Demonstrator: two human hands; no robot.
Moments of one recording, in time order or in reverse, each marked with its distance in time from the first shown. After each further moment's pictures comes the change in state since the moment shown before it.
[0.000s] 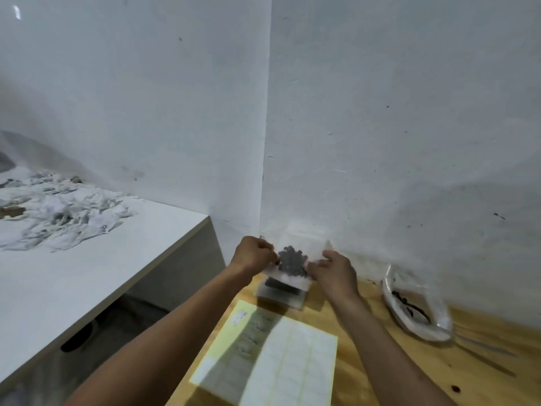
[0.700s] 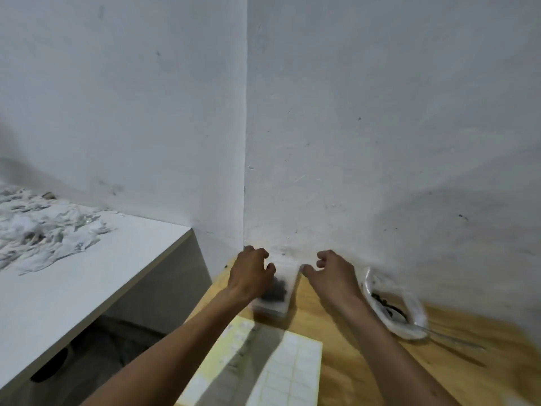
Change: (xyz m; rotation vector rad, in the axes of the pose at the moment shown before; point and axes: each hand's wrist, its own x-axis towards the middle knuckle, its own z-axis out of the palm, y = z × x) left_hand -0.017 0.009 0.028 0.567 0.077 0.316; right_hand -0.023 -0.018 -0.041 -0.273 0.053 -0.149
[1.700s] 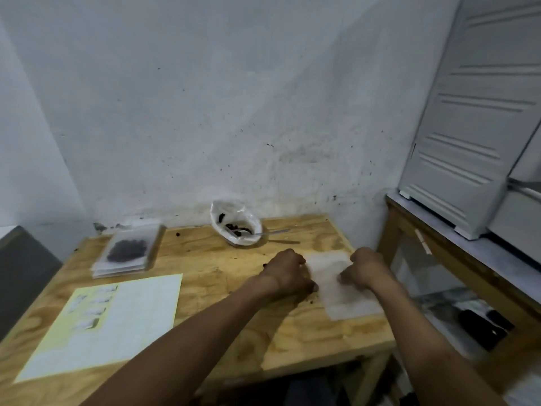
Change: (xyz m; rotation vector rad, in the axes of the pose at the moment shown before) left_hand -0.165 0.244 0.168 -0.013 -0.684 0.450; right_hand -0.169 0.239 -0.209 -0.282 0.063 0.665
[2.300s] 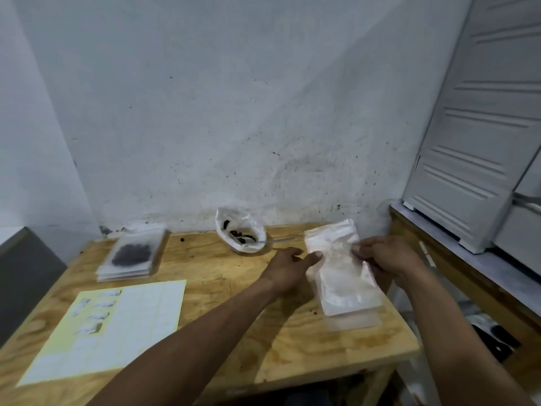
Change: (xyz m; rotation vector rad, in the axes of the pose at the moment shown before) left_hand -0.006 -0.001 -0.008 -0.710 0.102 -0.063; right_hand 0.006 0.003 -0.042 0.743 0.052 -0.090
